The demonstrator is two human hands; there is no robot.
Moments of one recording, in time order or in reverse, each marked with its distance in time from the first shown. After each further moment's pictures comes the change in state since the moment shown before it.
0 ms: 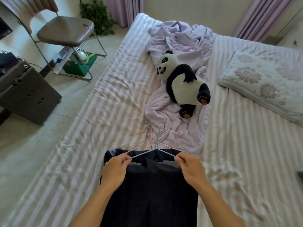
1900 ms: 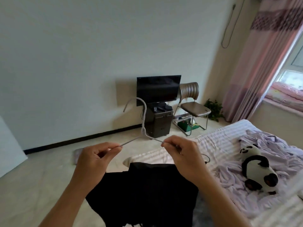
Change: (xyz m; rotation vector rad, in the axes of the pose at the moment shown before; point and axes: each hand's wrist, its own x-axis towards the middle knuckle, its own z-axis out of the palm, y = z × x) left_hand -0.766 0.031 -0.194 -0.494 1.165 0.104; right_hand -0.571 -0.296 -0.138 0.165 -0.289 -1.255
